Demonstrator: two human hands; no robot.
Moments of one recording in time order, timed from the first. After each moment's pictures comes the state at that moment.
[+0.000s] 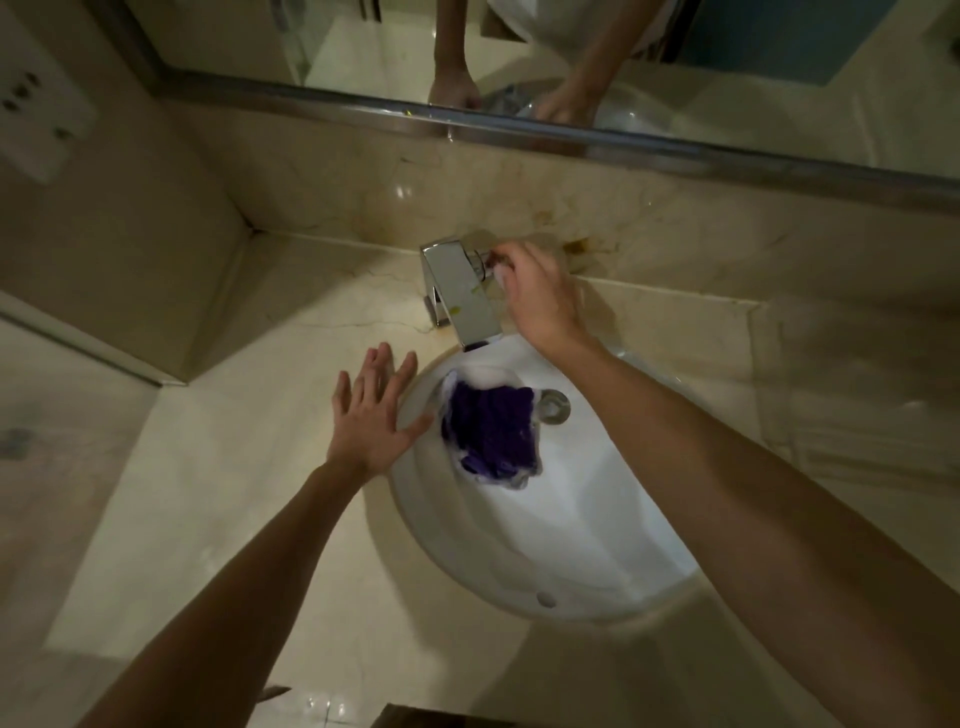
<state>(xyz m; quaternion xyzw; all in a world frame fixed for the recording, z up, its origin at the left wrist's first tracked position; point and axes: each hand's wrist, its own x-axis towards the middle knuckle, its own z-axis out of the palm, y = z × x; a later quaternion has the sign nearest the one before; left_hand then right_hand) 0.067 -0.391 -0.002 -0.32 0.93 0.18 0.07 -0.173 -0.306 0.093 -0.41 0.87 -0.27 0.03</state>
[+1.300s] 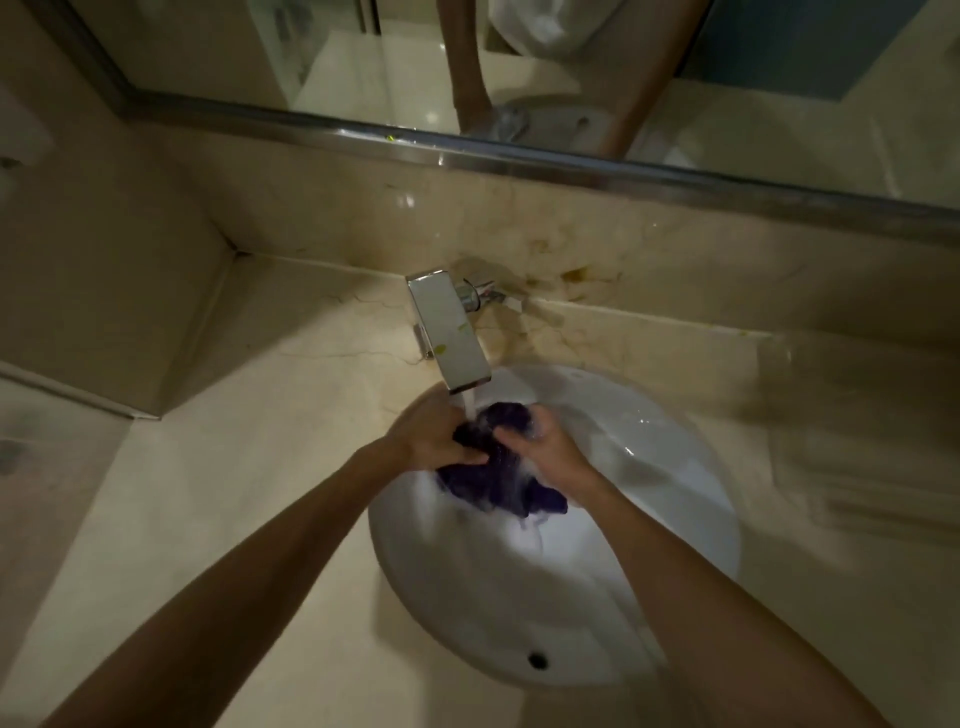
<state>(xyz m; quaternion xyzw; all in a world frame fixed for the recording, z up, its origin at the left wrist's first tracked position) -0.030 -0.384 0.005 -0.16 0.92 0.31 0.16 -0.140 -0.218 -0.020 -0.15 0.76 -0.46 0.45</state>
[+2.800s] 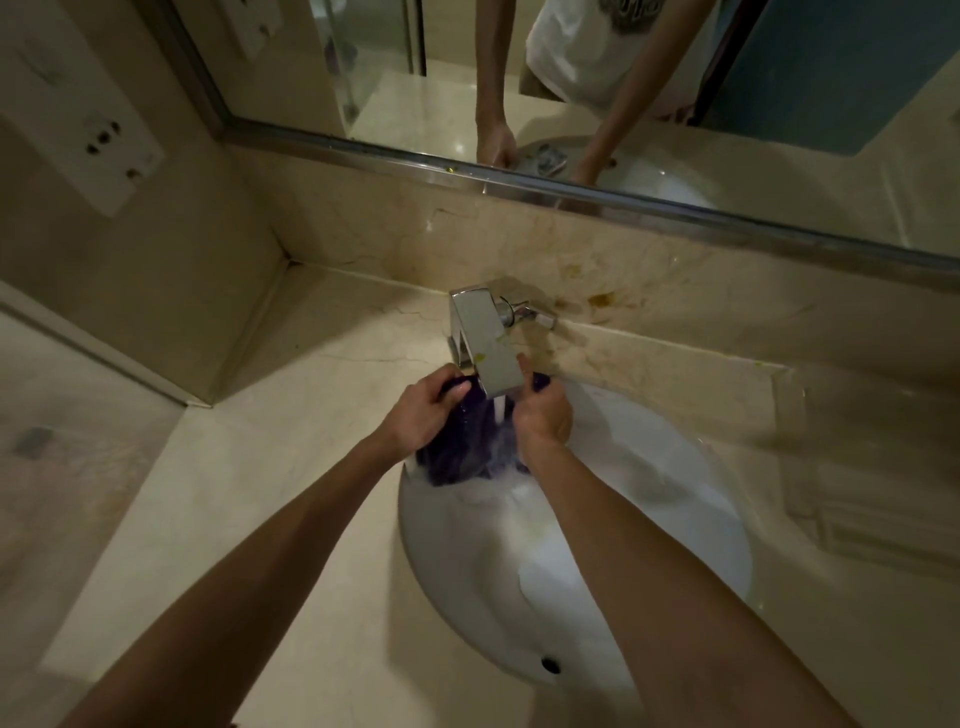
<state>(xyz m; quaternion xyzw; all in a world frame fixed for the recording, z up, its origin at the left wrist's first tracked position) -0.002 -0.406 0.048 -0.34 0.80 0.50 -0.01 -0.123 -0.303 0.017 0.01 0.86 -0.45 0.24</state>
